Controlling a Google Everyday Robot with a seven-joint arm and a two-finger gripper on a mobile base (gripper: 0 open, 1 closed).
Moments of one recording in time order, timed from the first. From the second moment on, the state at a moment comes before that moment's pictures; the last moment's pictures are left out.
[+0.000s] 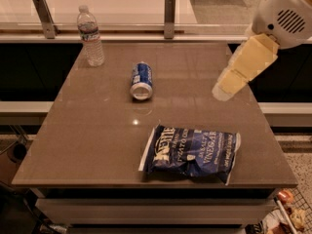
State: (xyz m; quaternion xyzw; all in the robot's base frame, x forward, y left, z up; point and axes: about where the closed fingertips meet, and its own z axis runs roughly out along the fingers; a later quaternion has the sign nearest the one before) arm 0.467 -0.149 1.013 -0.48 0.84 0.05 0.23
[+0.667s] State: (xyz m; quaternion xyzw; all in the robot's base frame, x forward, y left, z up) arm 0.513 -0.089 1.017 -0.42 0.89 0.01 0.20
